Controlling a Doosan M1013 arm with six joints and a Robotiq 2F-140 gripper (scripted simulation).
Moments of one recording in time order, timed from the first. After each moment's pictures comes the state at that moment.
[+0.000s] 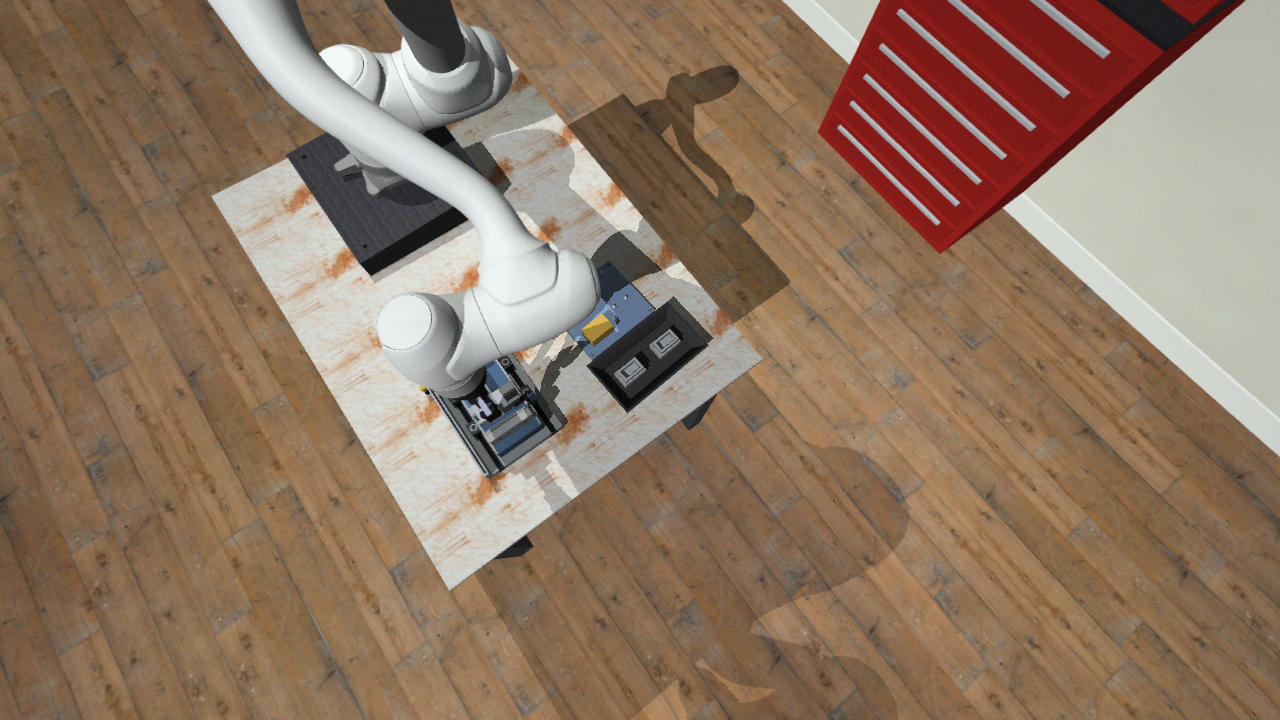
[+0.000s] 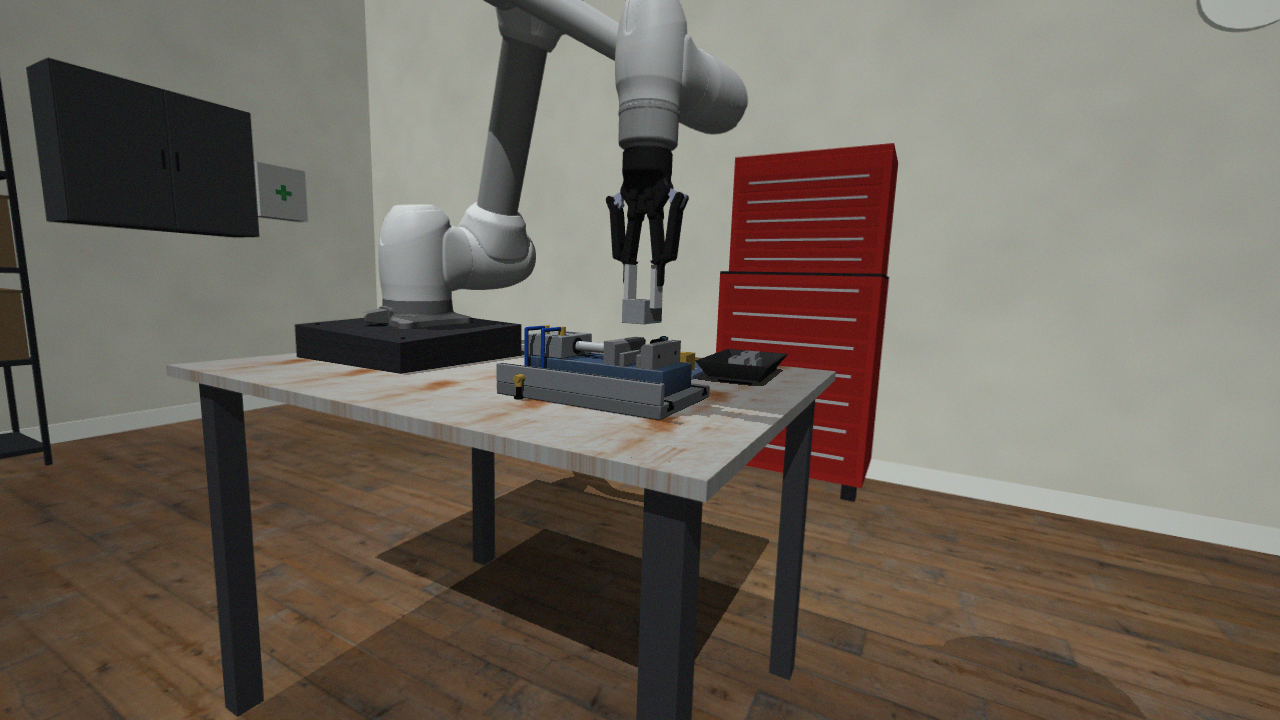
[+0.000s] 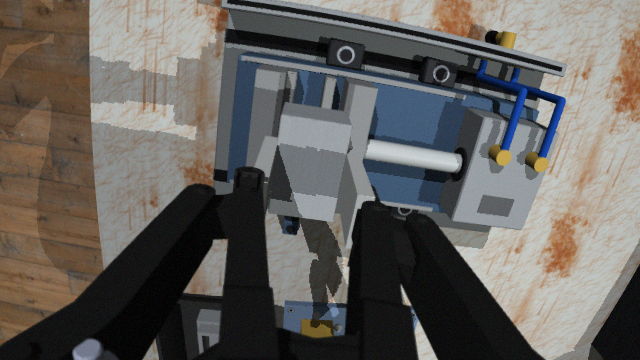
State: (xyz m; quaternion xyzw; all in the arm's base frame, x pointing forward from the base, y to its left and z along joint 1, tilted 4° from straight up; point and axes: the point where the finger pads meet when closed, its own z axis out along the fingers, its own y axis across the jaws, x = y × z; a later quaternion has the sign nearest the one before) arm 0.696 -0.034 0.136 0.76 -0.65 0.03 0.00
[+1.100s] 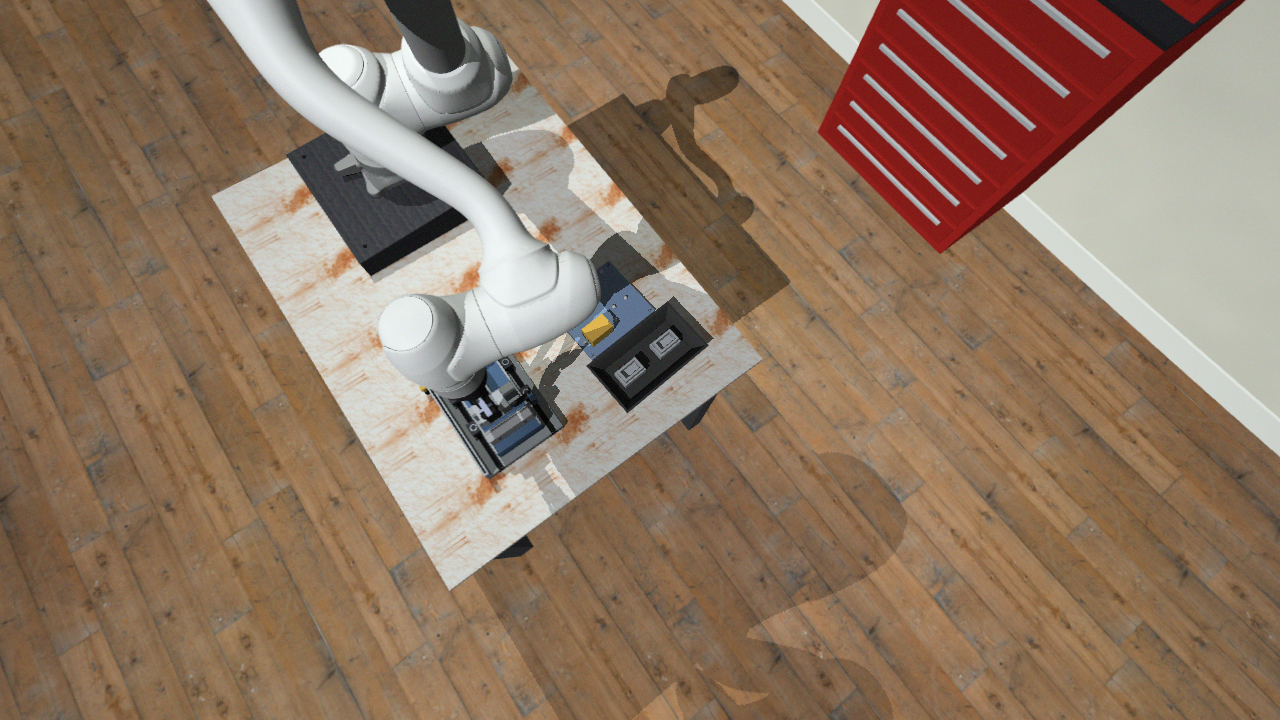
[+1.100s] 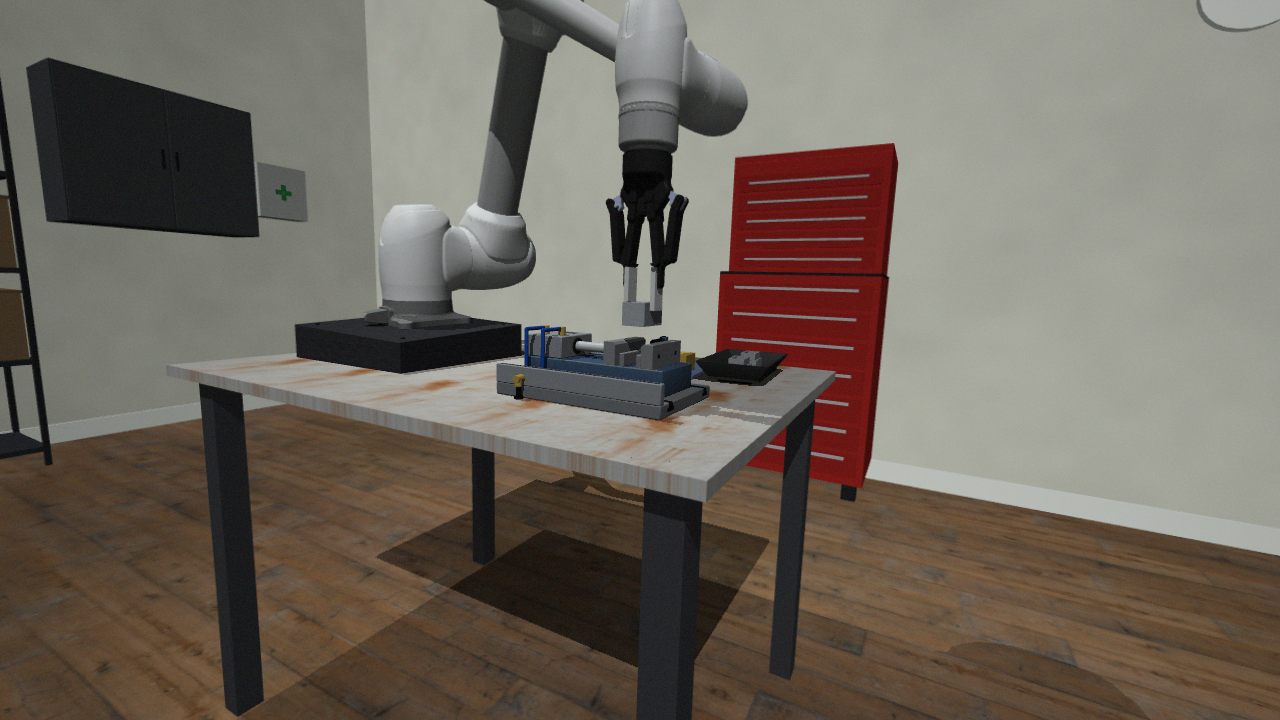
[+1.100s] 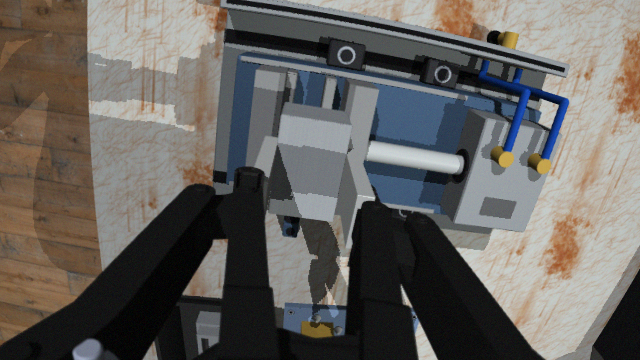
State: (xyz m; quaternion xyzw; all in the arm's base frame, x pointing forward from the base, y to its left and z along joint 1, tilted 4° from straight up) arm 0.697 -0.034 0.132 0.76 -0.65 0.03 0.00
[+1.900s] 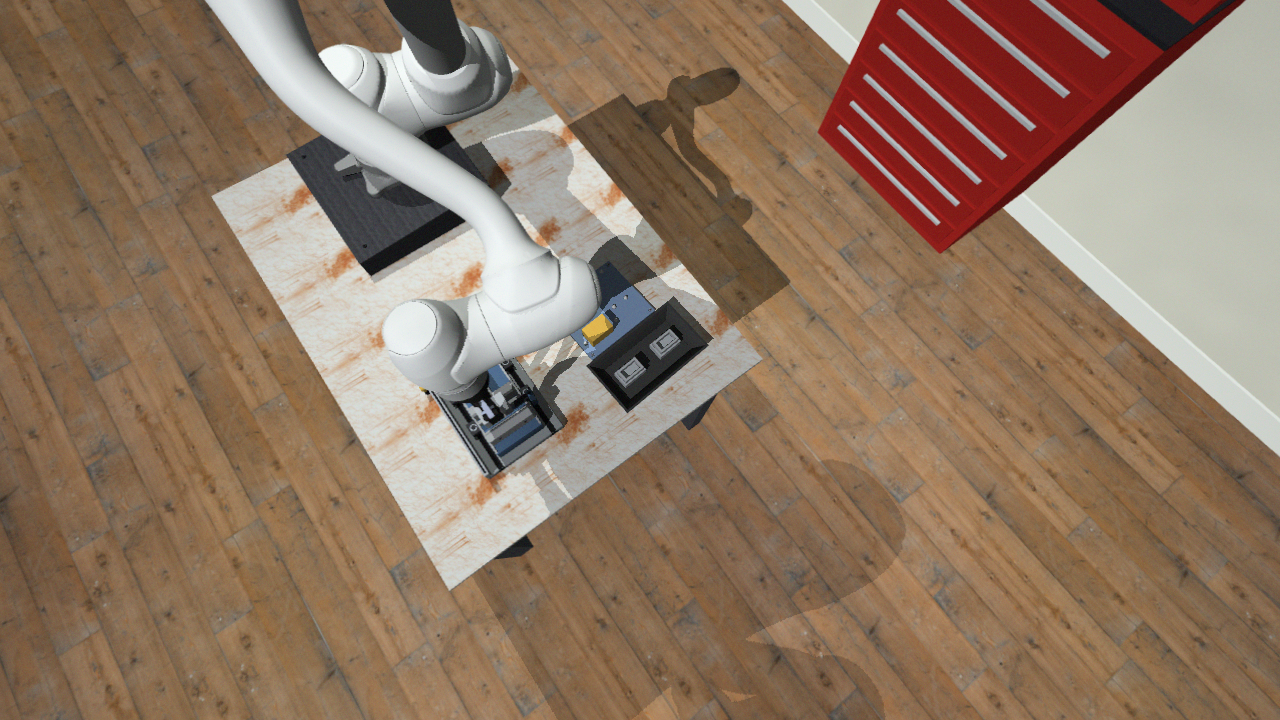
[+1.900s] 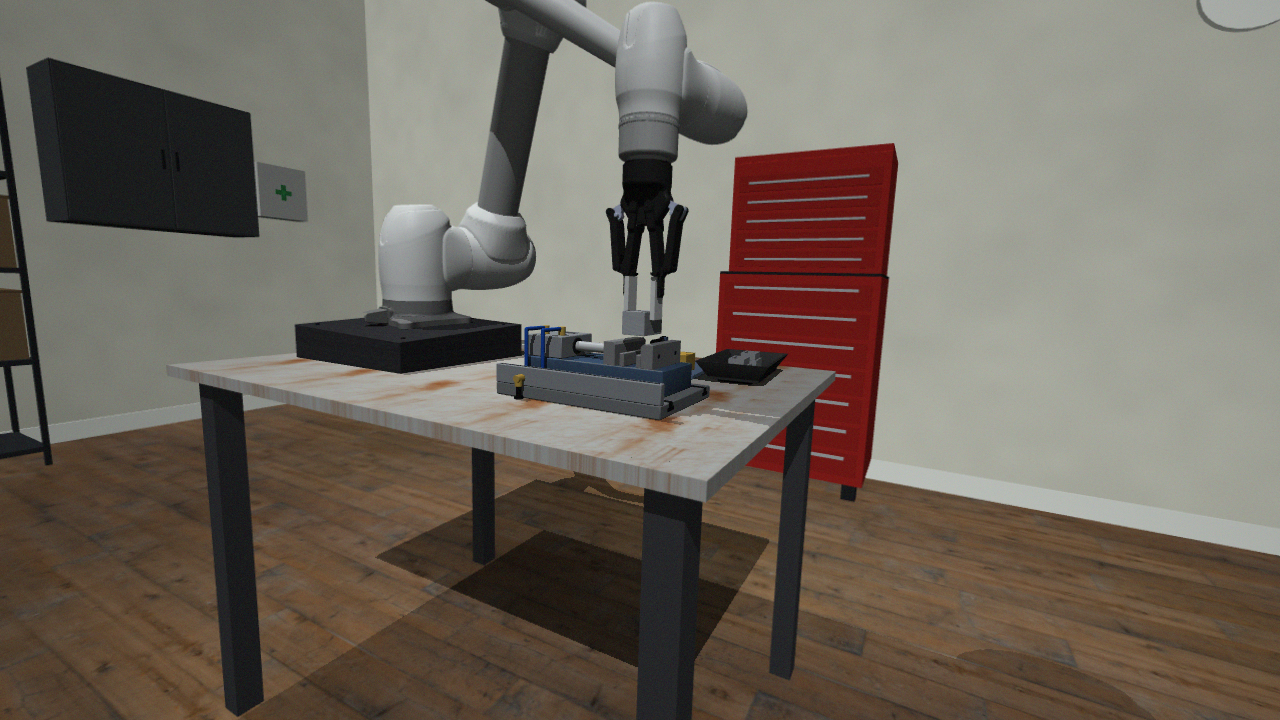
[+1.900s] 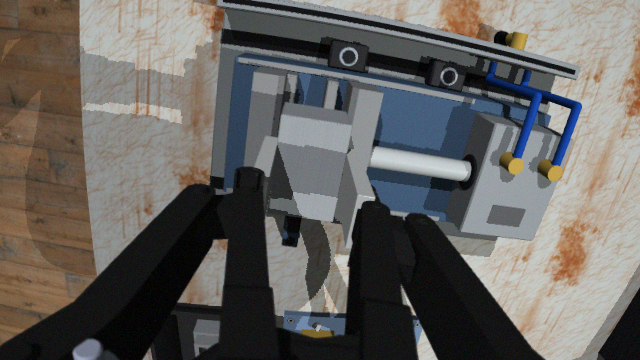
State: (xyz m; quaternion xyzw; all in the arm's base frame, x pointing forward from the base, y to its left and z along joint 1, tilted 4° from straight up) arm 0.698 -0.035 0.118 0.76 -0.65 0.03 0.00
